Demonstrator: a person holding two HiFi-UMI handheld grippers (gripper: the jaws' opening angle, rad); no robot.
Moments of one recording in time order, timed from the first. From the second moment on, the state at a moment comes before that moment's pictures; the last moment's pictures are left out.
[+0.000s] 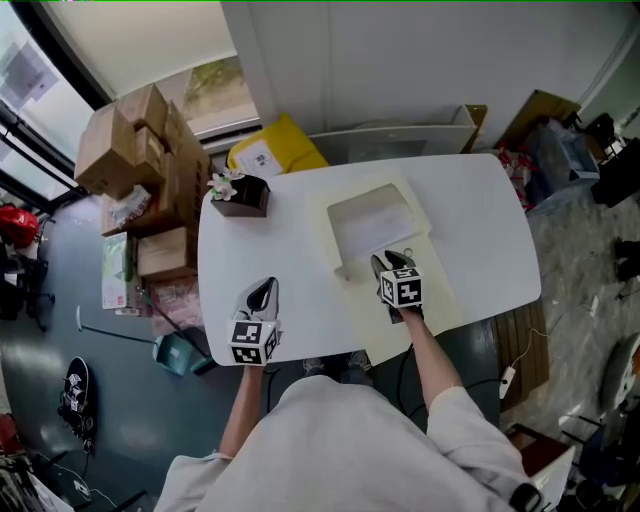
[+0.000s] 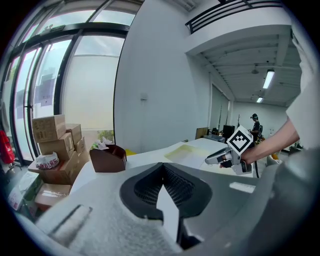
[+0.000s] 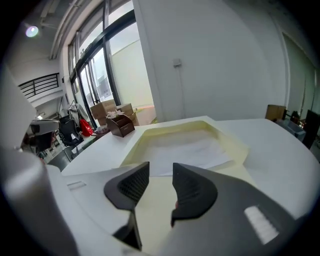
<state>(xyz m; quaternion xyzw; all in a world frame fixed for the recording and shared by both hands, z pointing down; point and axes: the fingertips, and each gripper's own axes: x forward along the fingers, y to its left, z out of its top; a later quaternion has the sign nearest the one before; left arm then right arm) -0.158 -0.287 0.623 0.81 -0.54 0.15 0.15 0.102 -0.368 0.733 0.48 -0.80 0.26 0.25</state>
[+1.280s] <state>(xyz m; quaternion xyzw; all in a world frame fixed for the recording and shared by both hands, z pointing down) -0.079 -0.287 0.591 0.87 -0.47 0.13 0.11 0.190 -0.258 0.578 0.63 -0.76 0.10 0.11</state>
